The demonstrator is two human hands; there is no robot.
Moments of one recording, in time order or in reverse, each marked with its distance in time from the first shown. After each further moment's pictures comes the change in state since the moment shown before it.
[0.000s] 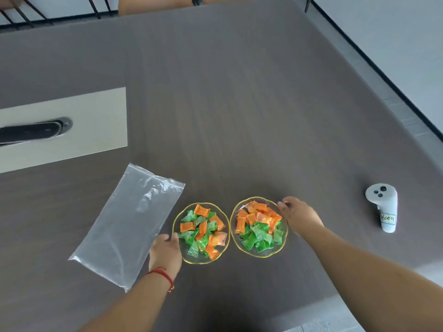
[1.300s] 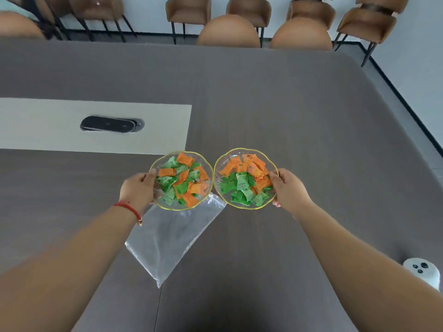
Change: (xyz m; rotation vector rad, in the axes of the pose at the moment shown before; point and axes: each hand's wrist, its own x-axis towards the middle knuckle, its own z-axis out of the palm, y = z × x) left_hand -0.007 0.121 -0.207 -0.342 0.322 0.245; right_hand -0.037 -0.236 -0.056 0.316 -0.101 -0.312
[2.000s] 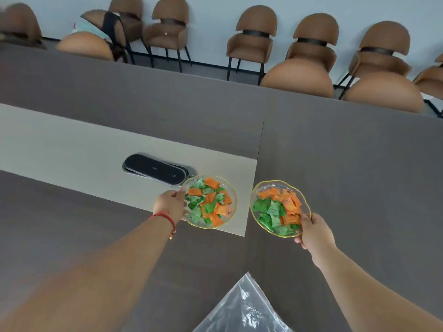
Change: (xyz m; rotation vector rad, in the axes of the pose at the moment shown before) left_hand 0.294 -0.016 -0.010 -0.176 0.043 -0.169; right_hand 0.248 -0.100 0.172 0.057 0.104 0.206
